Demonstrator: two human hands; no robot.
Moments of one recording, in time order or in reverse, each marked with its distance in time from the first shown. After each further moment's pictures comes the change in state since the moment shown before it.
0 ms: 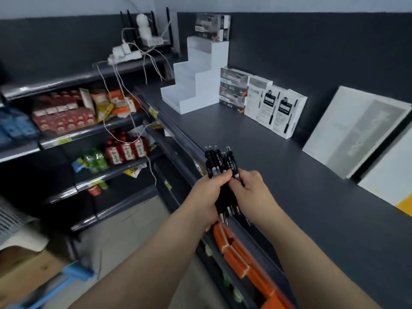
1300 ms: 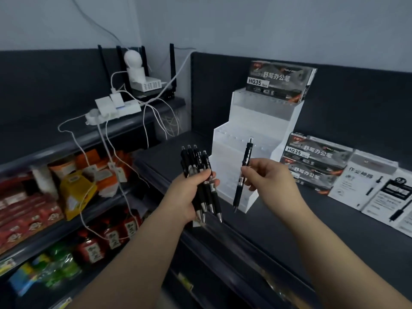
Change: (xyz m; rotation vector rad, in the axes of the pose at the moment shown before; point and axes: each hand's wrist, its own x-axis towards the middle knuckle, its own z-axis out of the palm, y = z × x) left_hand 0.332 0.352 -0.219 0.033 -0.105 0.017; right_hand 0.420 -0.141 0.169 -0.023 0.420 -0.062
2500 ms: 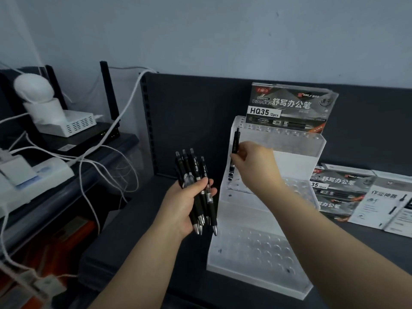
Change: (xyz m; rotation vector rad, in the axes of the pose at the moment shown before) left_hand 0.212 0.096 -0.009 0.116 -0.342 -0.063; right_hand 0.220 -0.007 0.074 -0.683 0.429 0.037
